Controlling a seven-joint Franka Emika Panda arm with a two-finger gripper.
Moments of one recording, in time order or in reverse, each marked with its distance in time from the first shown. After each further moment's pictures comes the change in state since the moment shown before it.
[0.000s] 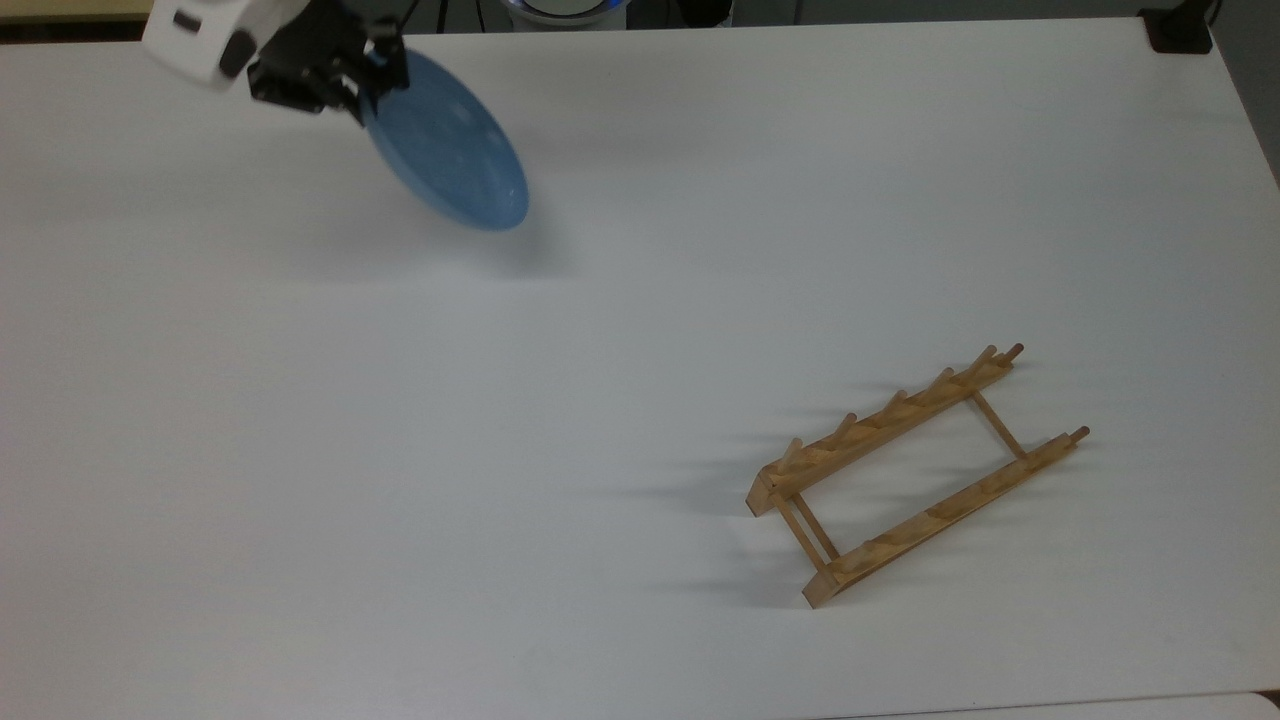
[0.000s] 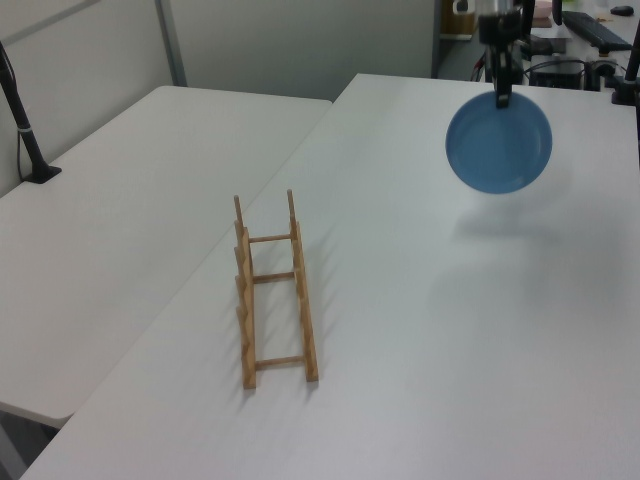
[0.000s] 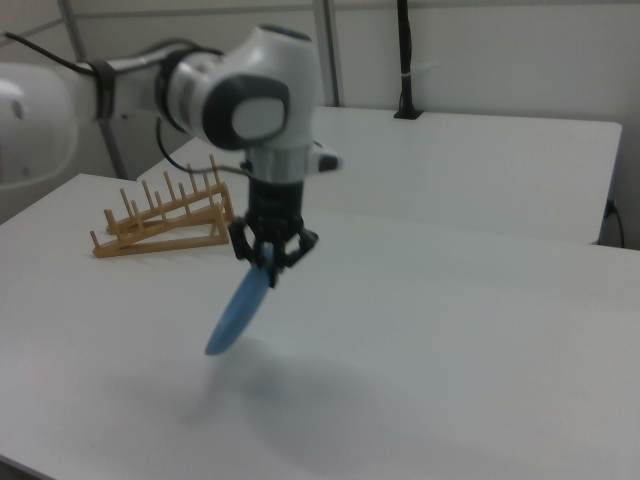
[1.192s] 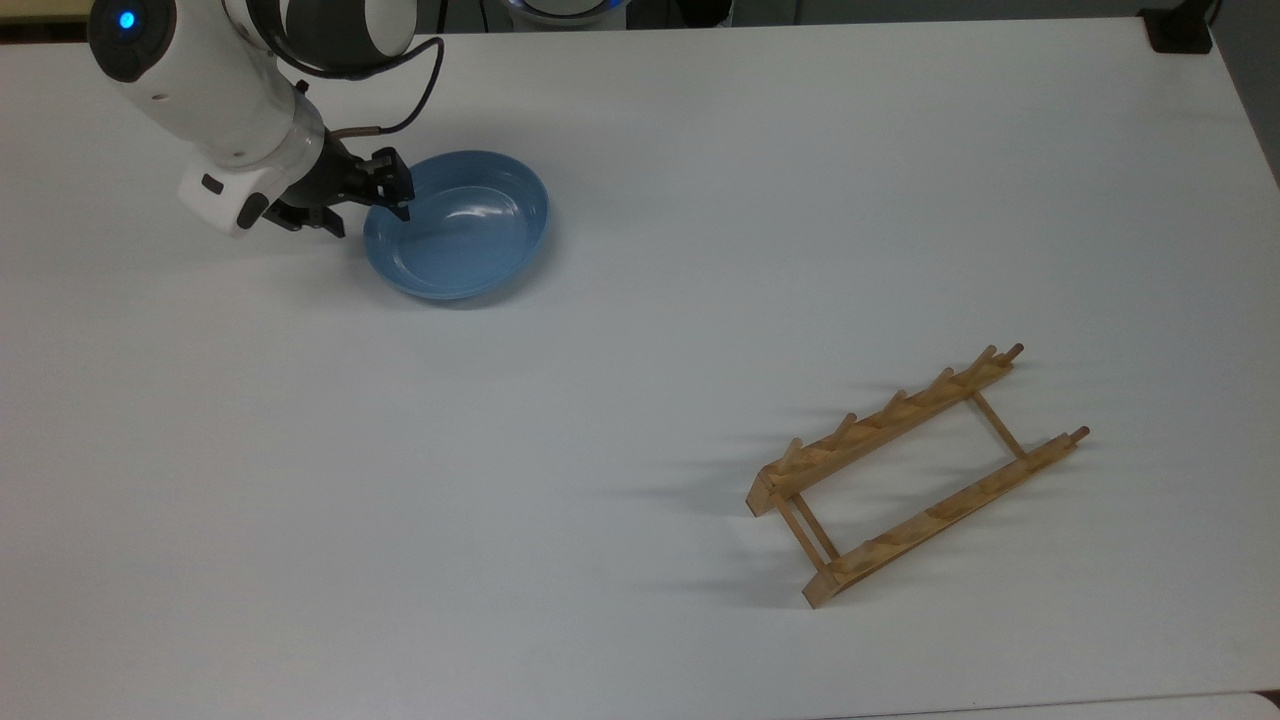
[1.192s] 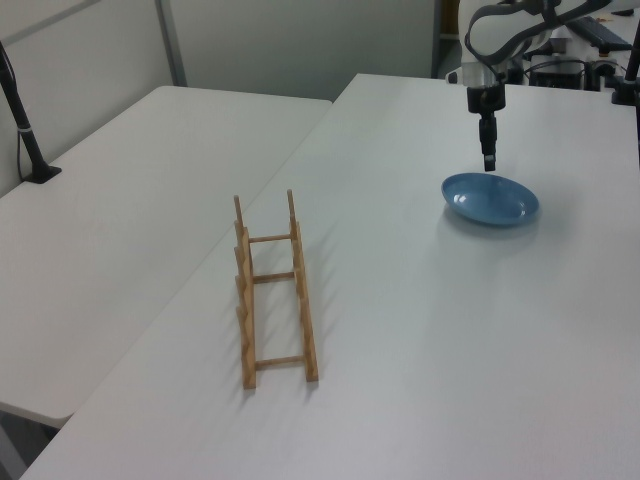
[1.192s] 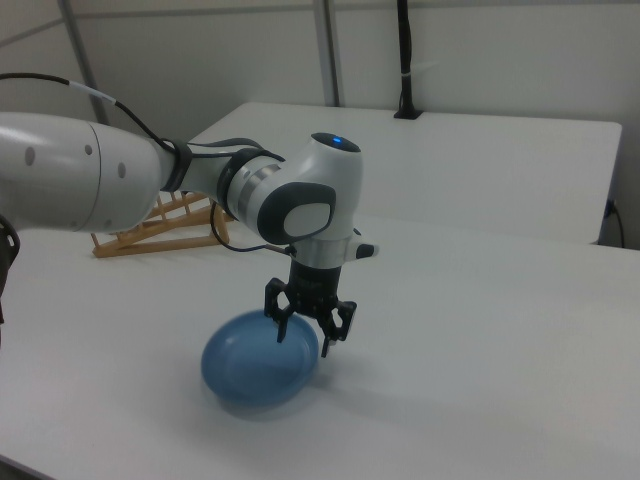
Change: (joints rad) arm -0.029 0.181 -0.012 -0.101 0.014 0.239 0.000
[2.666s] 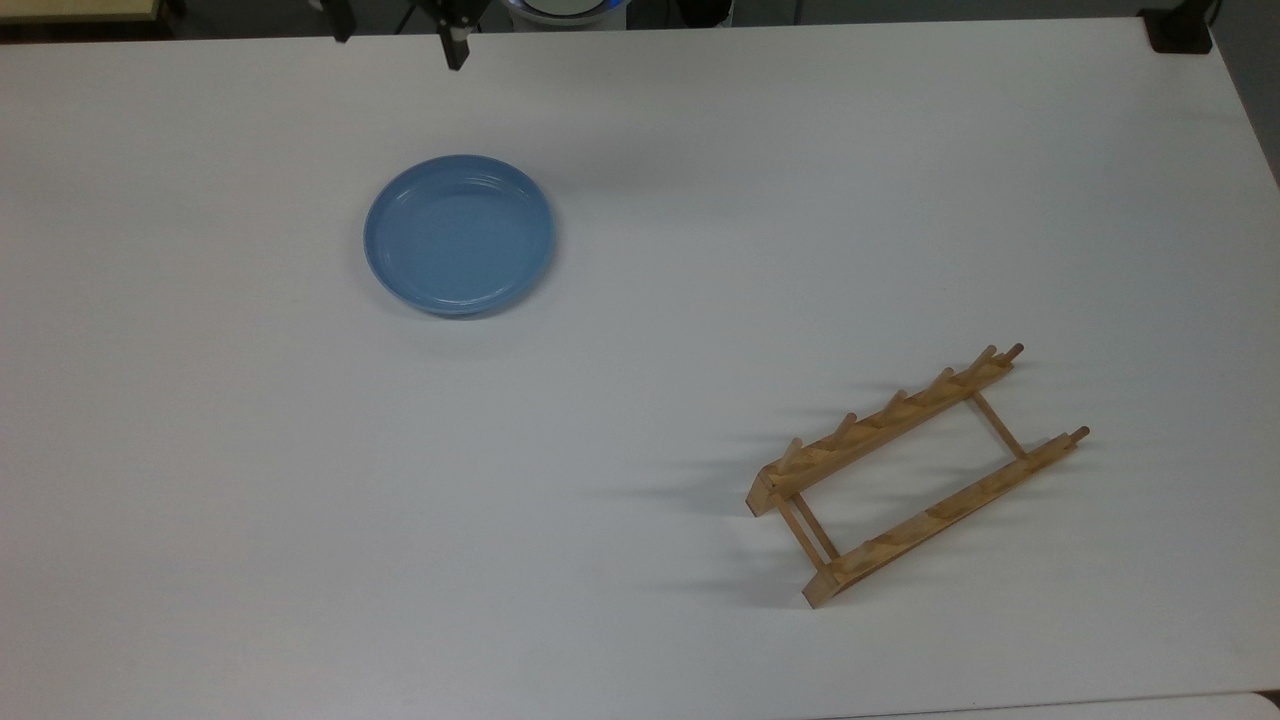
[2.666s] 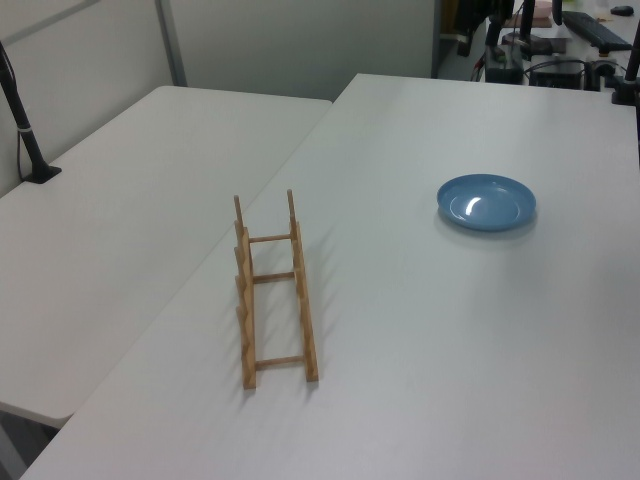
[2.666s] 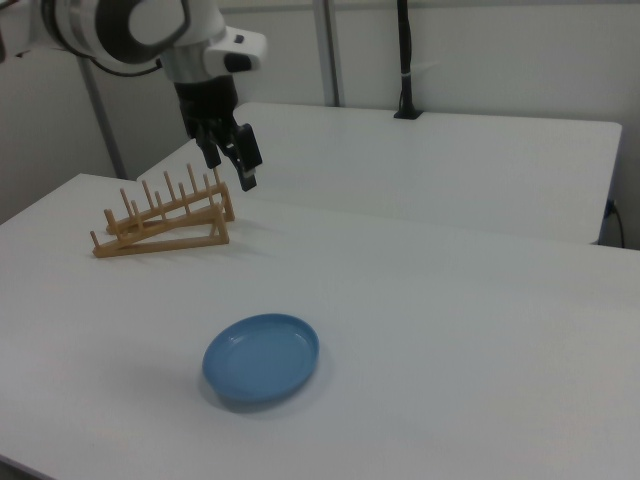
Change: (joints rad) arm 0.204 -0.348 -0.006 0.173 -0.054 -0.153 0.781
